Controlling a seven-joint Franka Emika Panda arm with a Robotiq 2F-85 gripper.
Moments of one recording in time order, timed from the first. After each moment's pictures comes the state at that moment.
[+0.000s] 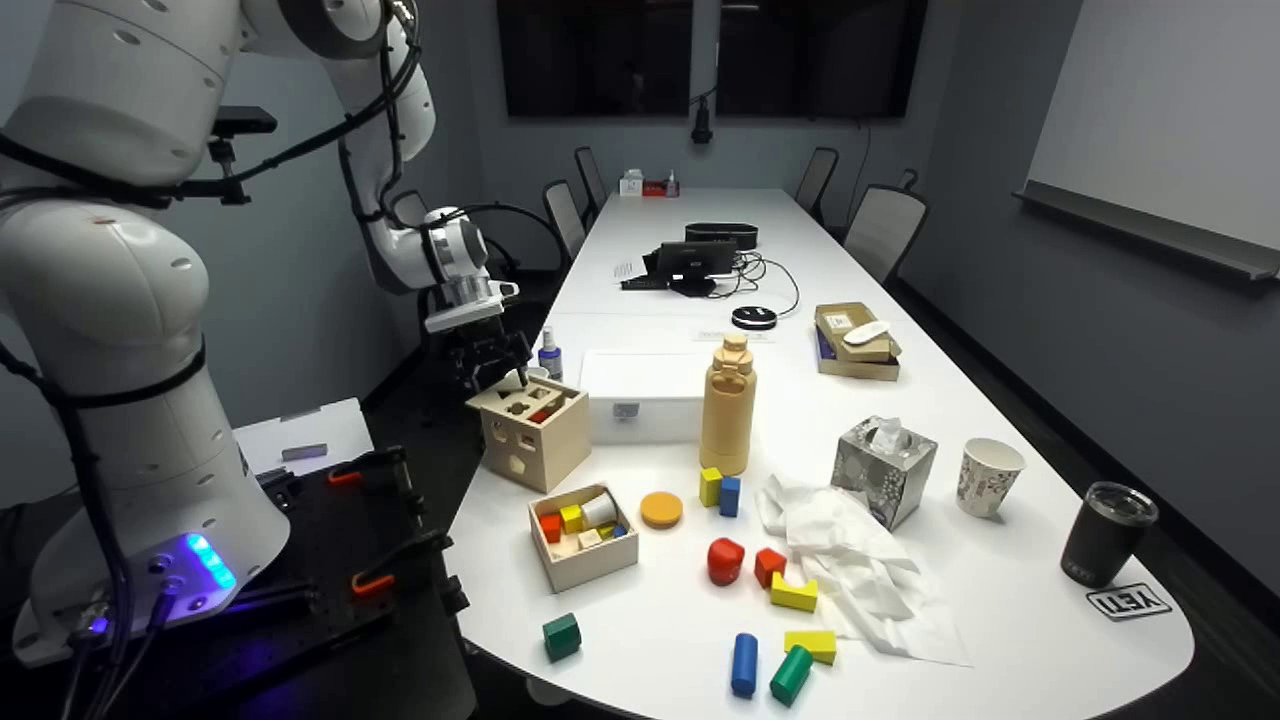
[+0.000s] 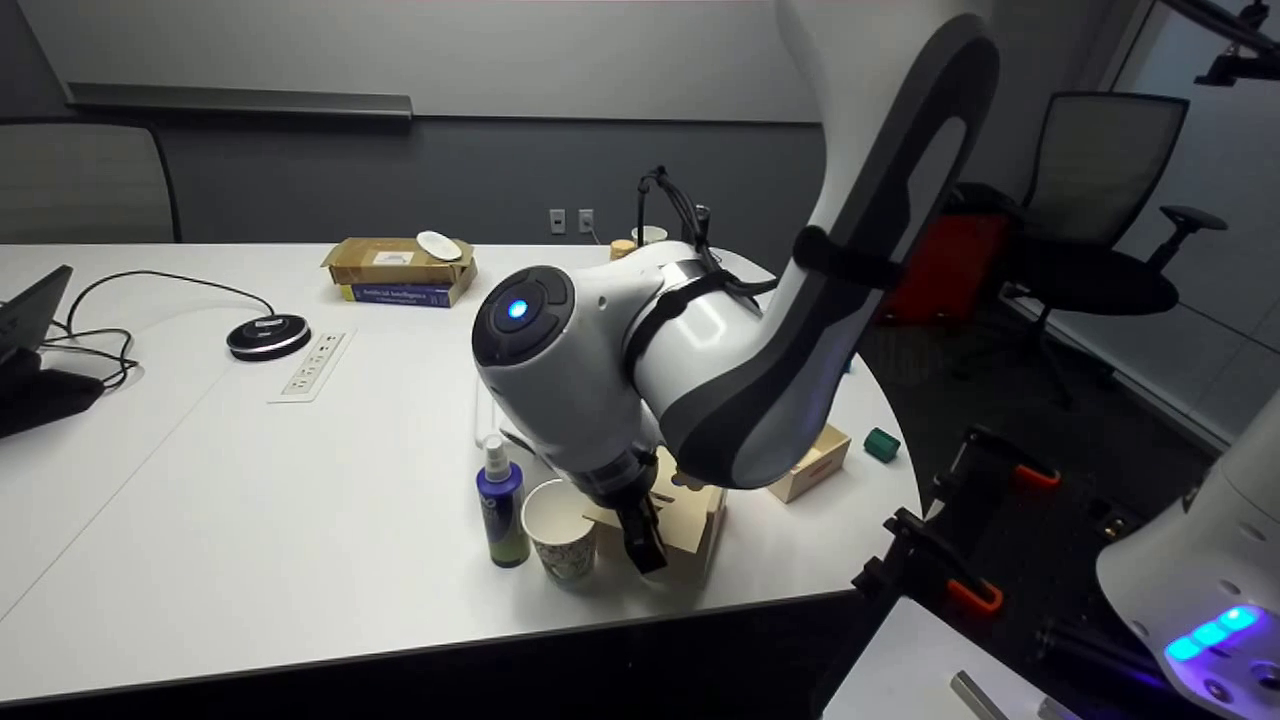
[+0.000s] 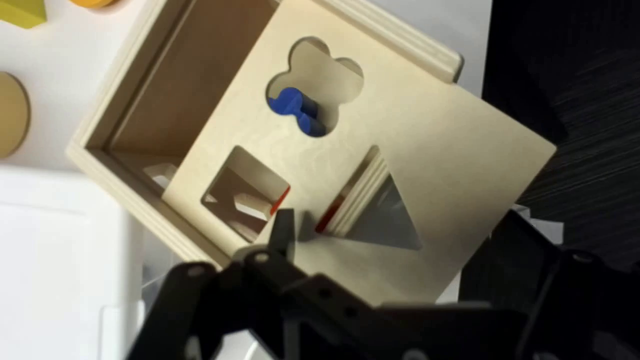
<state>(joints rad) 0.49 0.58 0.12 -2.17 -0.71 2.43 0.20</state>
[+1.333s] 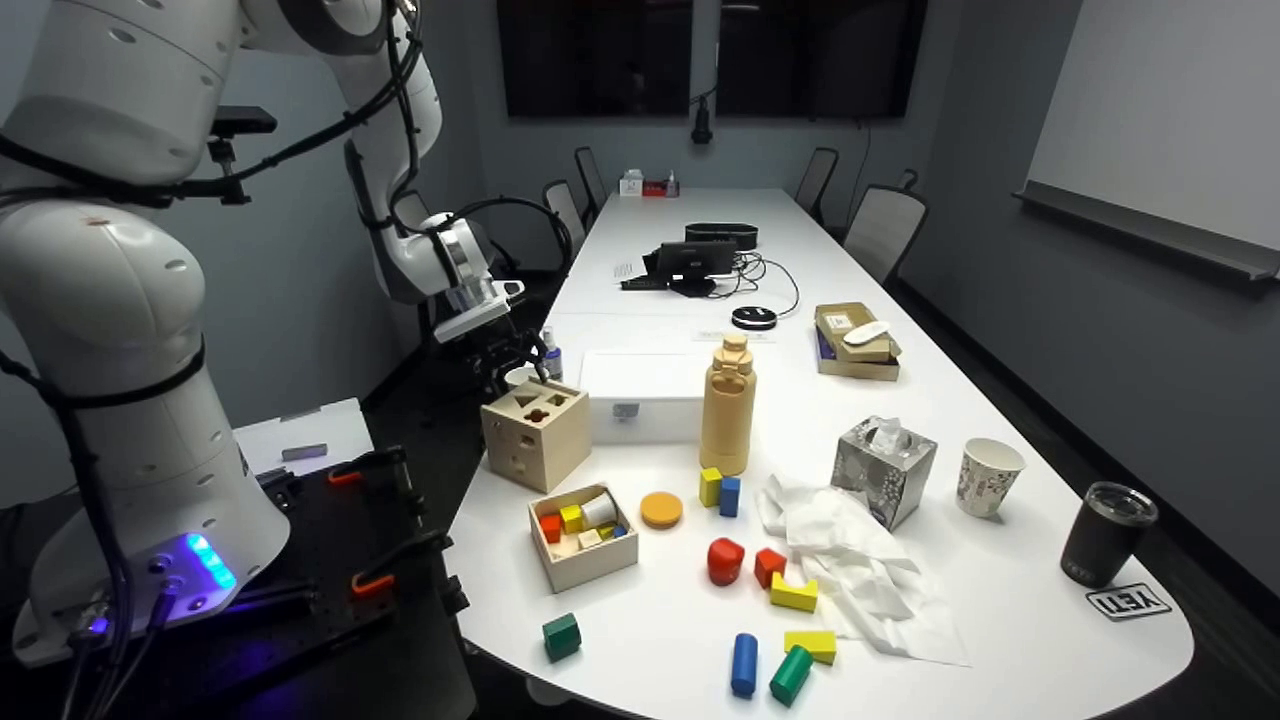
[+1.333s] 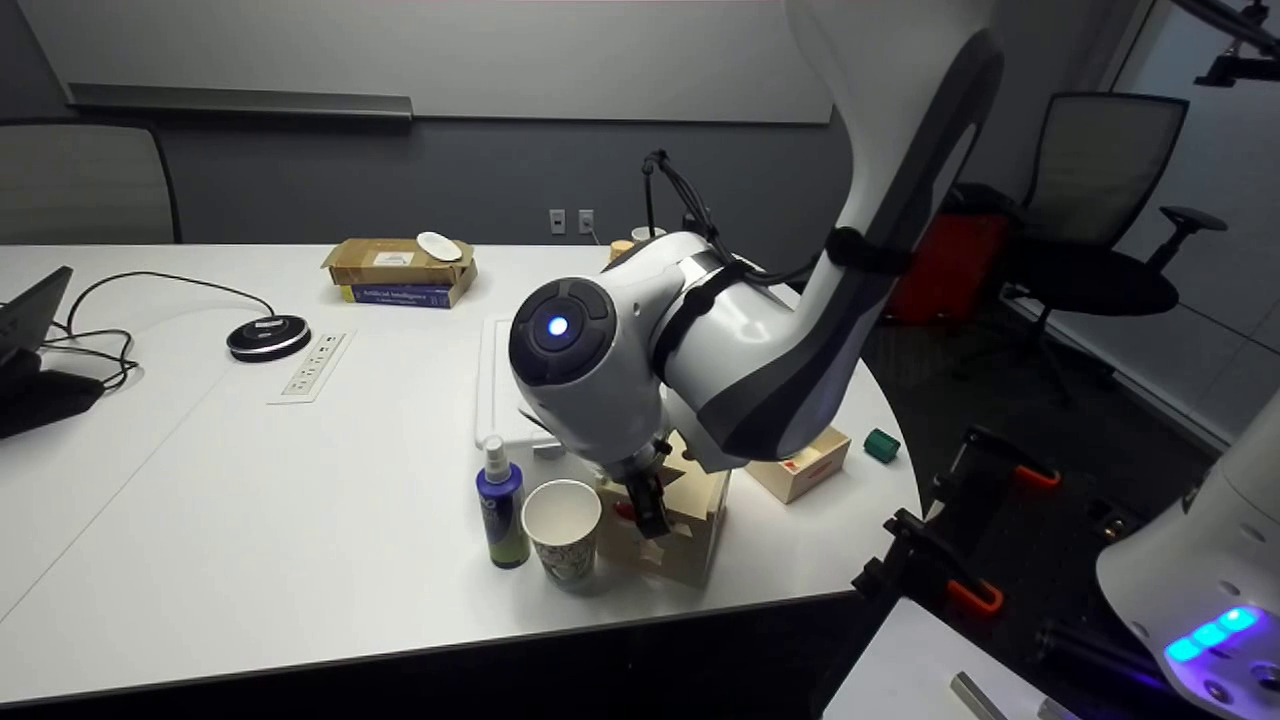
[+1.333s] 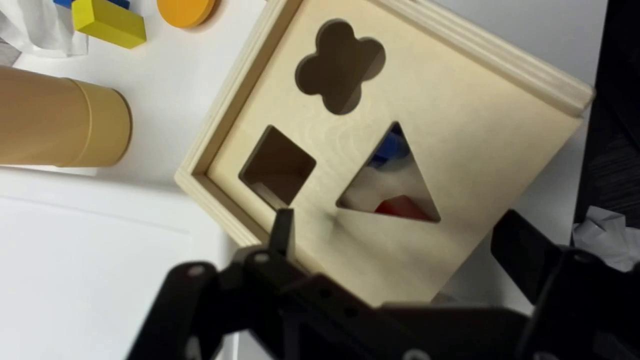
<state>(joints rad) 0.46 0.57 0.12 -2.20 -0.97 2.42 0.40</state>
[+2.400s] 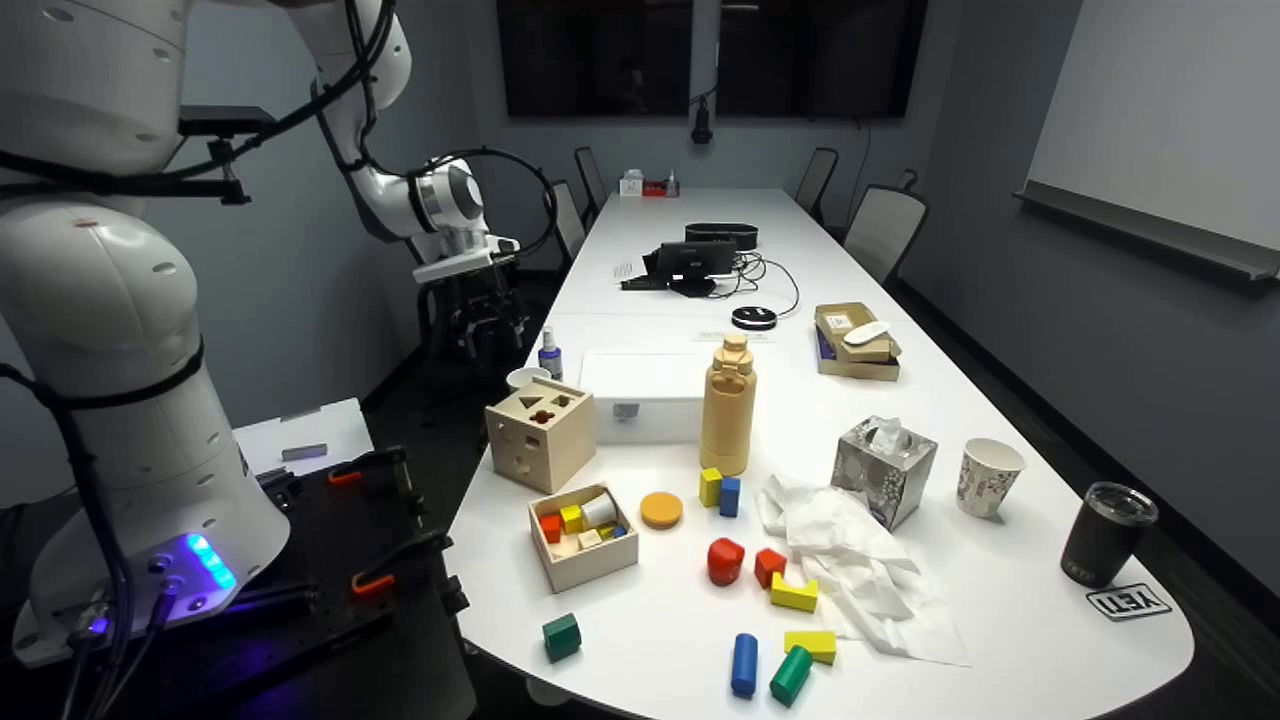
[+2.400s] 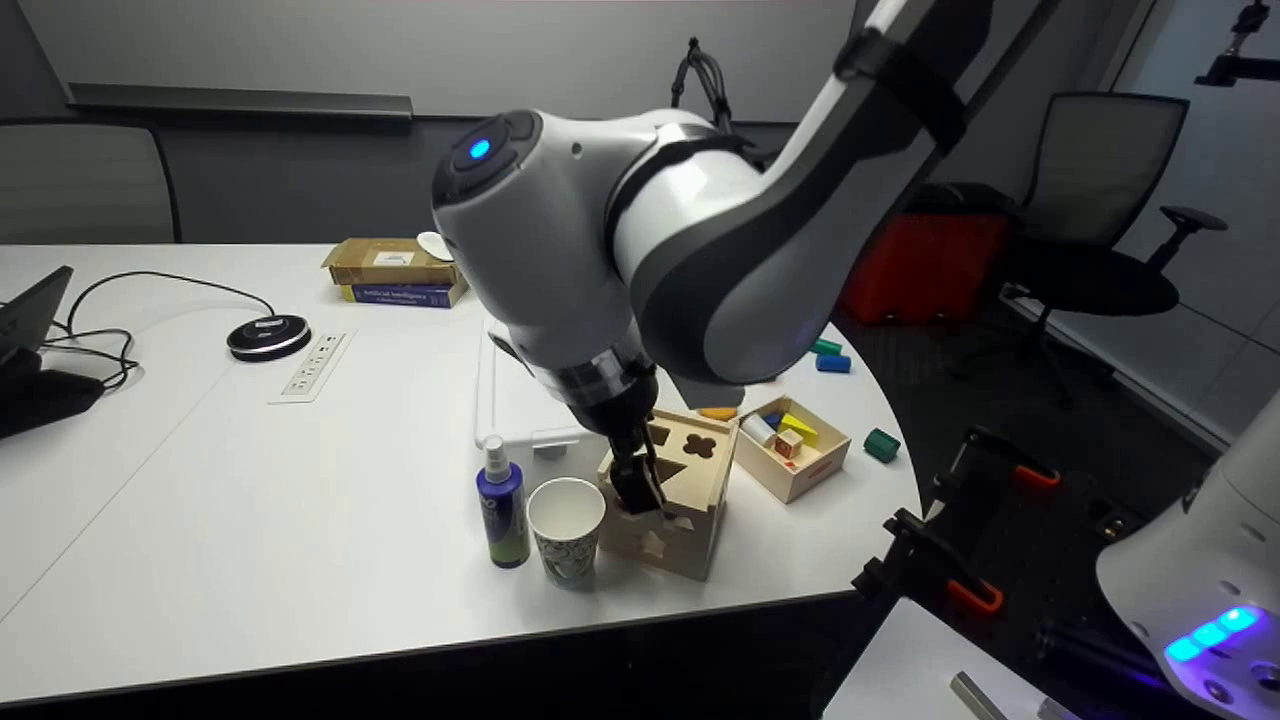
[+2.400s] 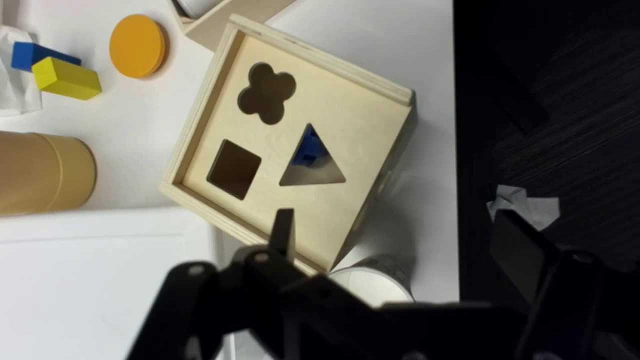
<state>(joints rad) 0.39 0.39 0.25 -2.20 -0.55 2.25 0.17</state>
